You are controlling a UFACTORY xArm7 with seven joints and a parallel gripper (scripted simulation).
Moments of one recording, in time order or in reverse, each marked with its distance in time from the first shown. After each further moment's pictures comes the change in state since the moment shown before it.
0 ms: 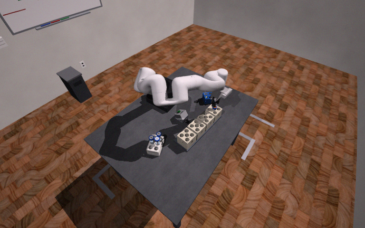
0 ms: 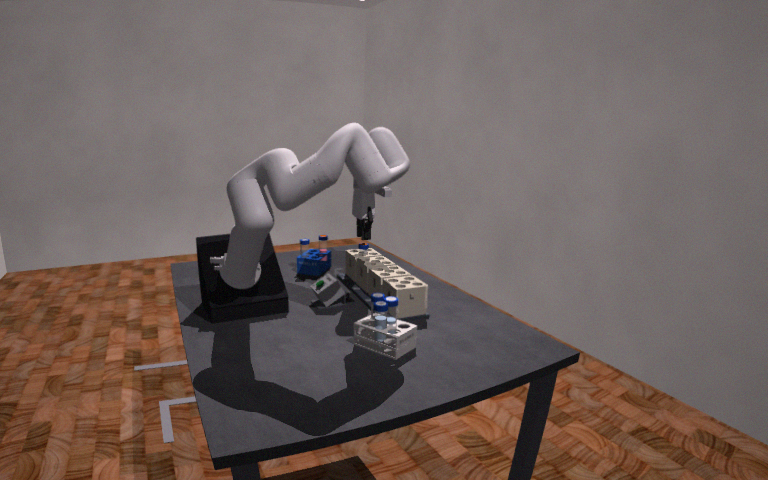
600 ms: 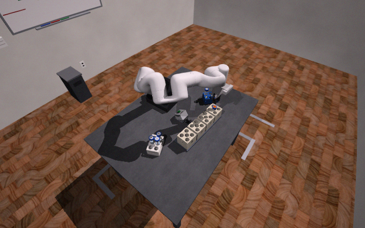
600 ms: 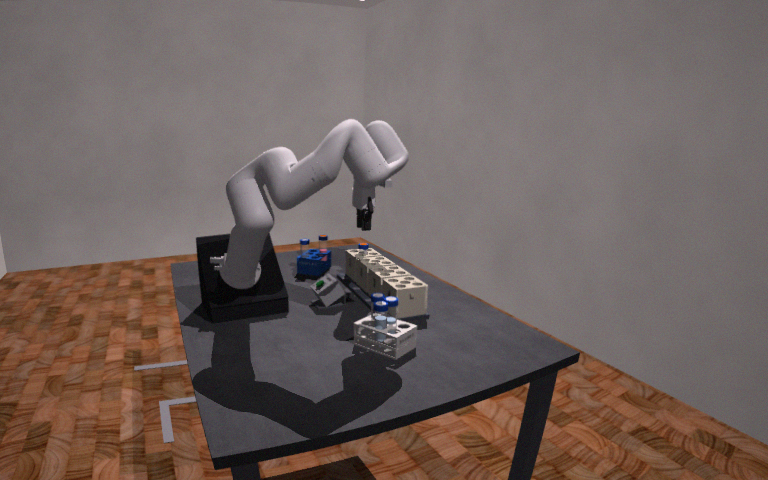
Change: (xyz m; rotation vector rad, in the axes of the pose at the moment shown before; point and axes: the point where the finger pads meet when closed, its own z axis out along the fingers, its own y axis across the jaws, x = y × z) arm 0.000 0.000 -0.032 0.000 0.000 0.000
